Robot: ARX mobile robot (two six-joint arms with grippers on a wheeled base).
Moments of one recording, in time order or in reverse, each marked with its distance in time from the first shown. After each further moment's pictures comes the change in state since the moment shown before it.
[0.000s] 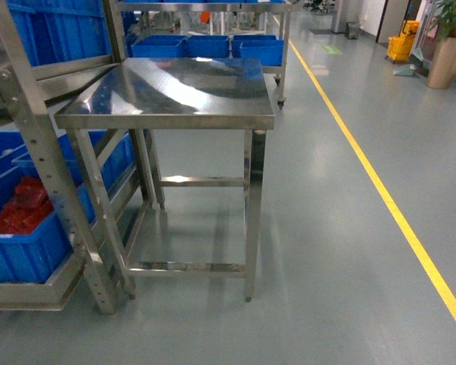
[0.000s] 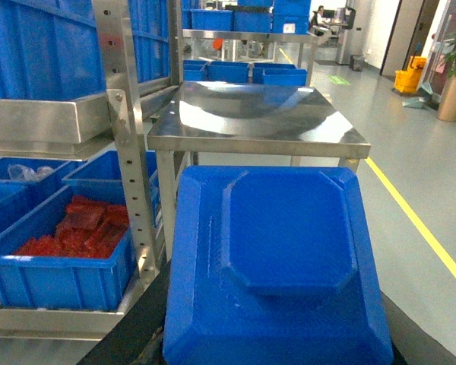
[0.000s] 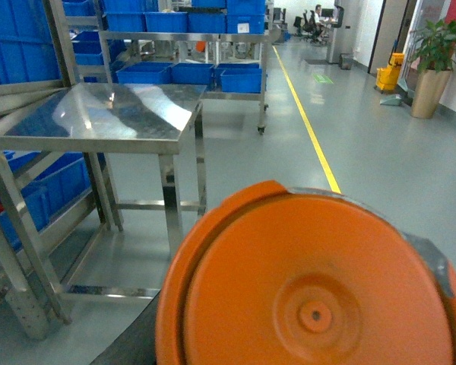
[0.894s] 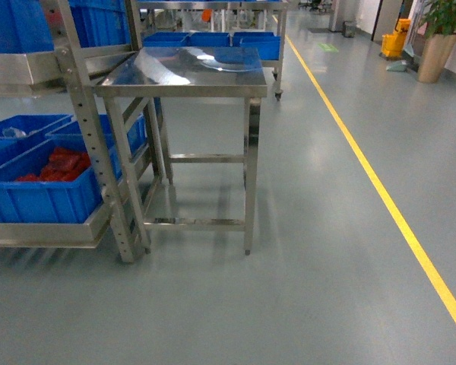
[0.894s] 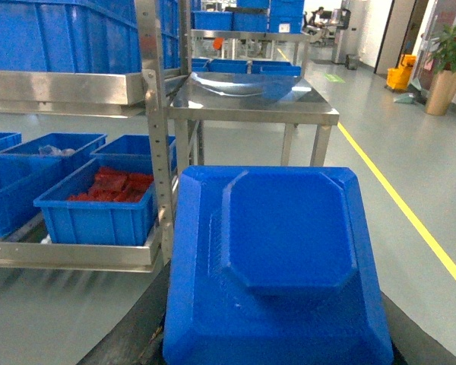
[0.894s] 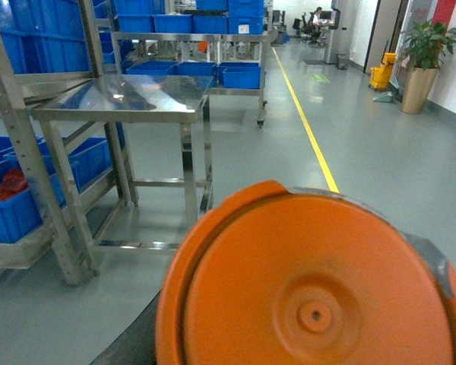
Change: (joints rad) left arm 0.000 0.000 0.000 0.001 0.001 0.000; right arm 0.000 0.000 0.000 0.003 0.000 0.000
